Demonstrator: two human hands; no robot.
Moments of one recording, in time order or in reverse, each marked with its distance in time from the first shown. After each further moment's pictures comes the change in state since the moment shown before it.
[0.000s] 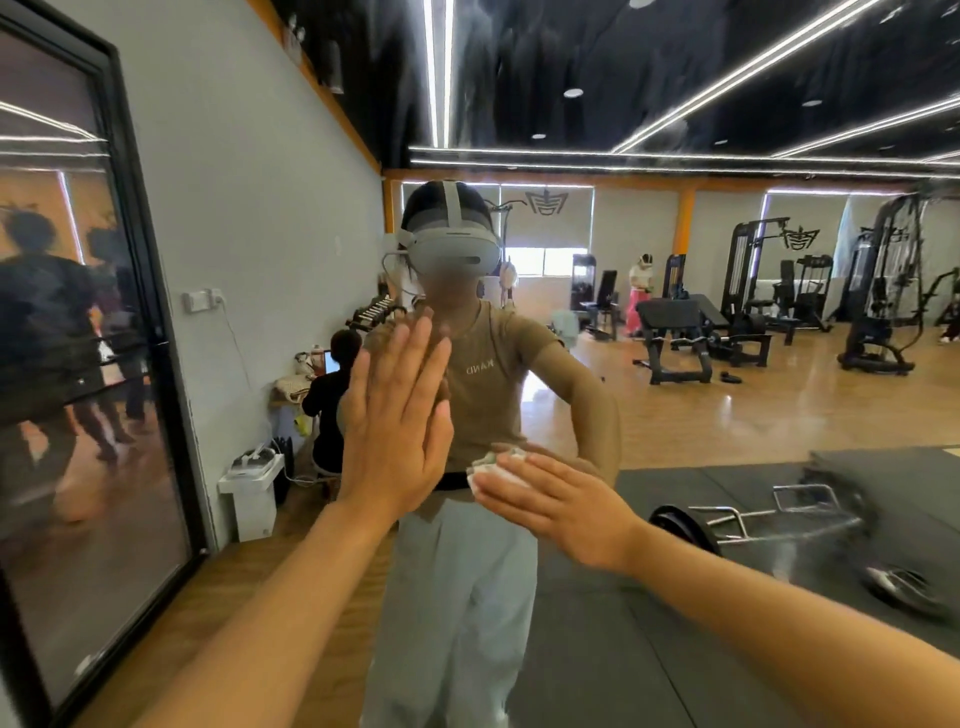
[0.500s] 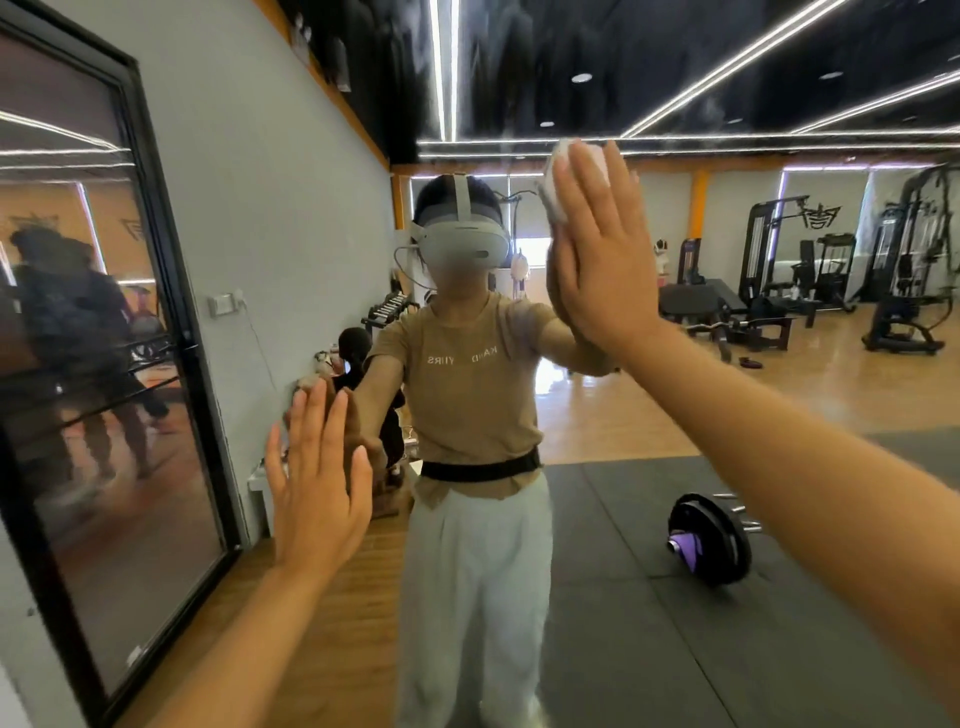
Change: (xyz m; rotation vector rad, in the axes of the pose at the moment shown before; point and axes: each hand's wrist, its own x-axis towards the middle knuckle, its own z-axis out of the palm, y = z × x) left_hand -0.077 -0.077 -0.048 0.103 -0.140 -0.325; right_hand 0.142 0.138 -0.060 0.148 0.426 0.806
